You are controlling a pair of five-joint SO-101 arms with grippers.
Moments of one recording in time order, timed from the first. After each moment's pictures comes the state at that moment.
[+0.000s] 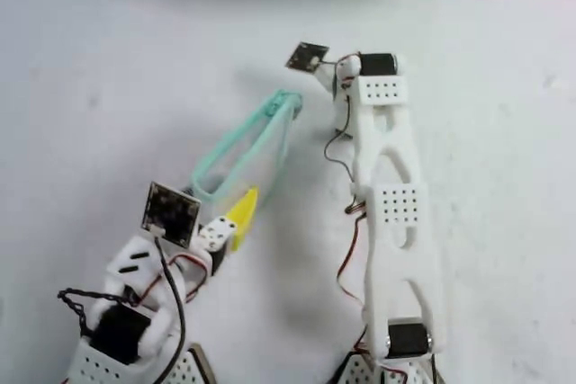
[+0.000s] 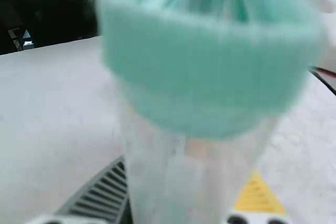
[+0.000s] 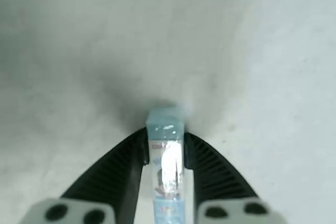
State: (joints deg) left arm 18.5 -104.1 86.1 49.1 2.3; right arm -7.5 71.3 -78.5 96.5 59.7
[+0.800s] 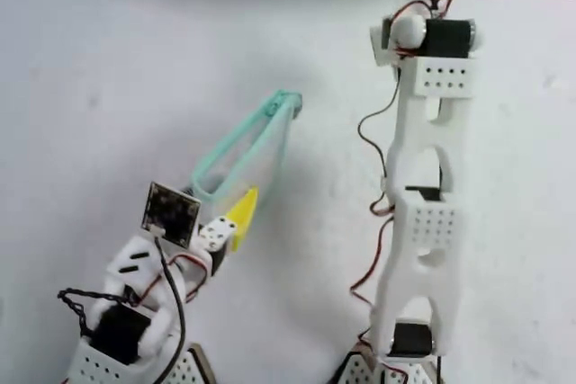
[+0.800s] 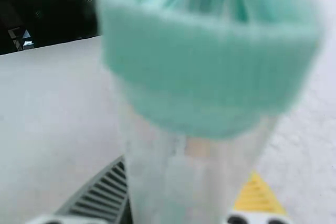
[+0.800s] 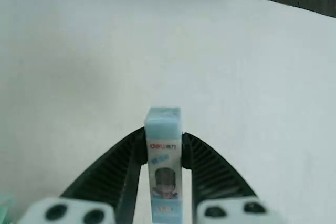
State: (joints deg) left arm 18.5 -104.1 86.1 49.1 2.3; right arm -1.3 41.7 -80.1 97.9 14.9
